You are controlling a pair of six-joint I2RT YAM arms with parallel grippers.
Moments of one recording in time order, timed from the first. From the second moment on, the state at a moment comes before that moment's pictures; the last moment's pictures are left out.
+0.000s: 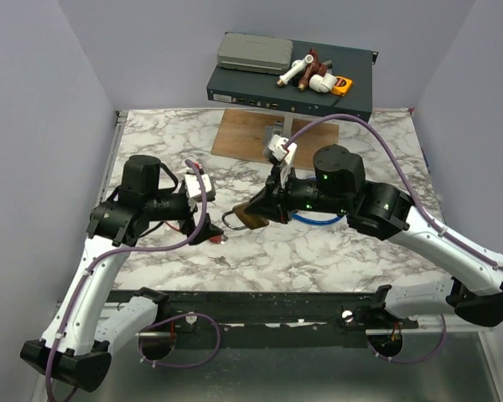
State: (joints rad) left arm -0.32 0.90 1.15 -0.89 0.86 0.54; right arm 1.05 1.25 1.49 -0.52 -0.21 0.11
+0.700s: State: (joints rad) left arm -0.31 0.96 1.18 -1.10 1.00 0.91; right arm 0.95 1.28 1.35 -0.25 -0.38 0.28
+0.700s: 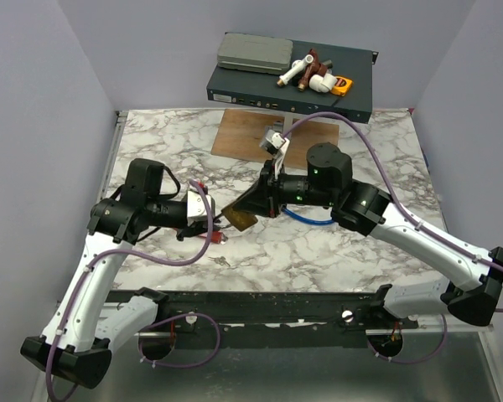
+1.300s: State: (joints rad) left arm -0.36 0.76 0.90 -0.74 0.70 0.96; right arm 0.90 1.33 1.19 -0.08 -0.38 0.50
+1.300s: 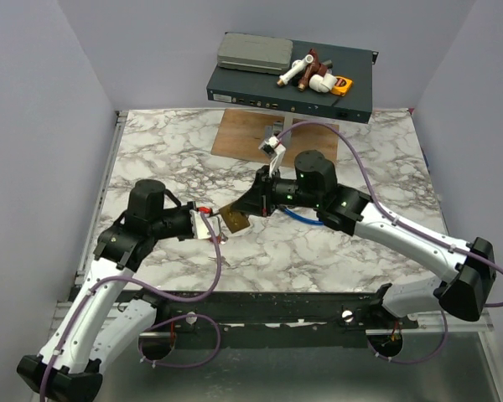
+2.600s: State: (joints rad) left arm -0.40 1.27 1.20 -0.94 0.46 0.91; right arm 0.68 1.67 0.84 0.34 -0.40 0.61
